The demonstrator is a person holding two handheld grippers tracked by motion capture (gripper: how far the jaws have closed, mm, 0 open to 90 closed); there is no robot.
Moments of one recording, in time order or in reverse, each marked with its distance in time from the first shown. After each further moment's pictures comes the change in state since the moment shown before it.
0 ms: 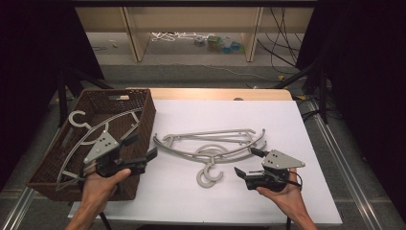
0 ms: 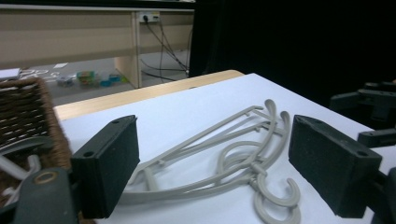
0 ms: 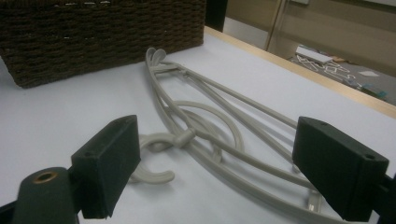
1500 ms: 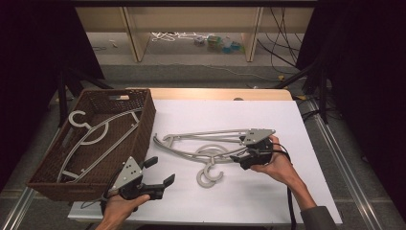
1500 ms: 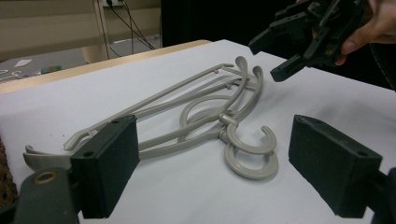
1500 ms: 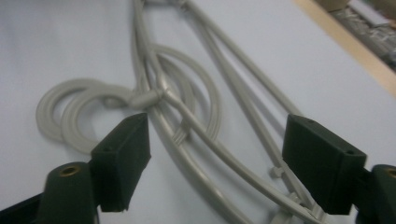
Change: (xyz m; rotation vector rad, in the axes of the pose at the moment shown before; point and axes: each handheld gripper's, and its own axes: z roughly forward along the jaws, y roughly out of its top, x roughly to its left) left arm -0.024 -0.072 0.021 0.048 -0.092 0.066; right arm -0.046 0.024 0.064 0.319 0.124 -0.211
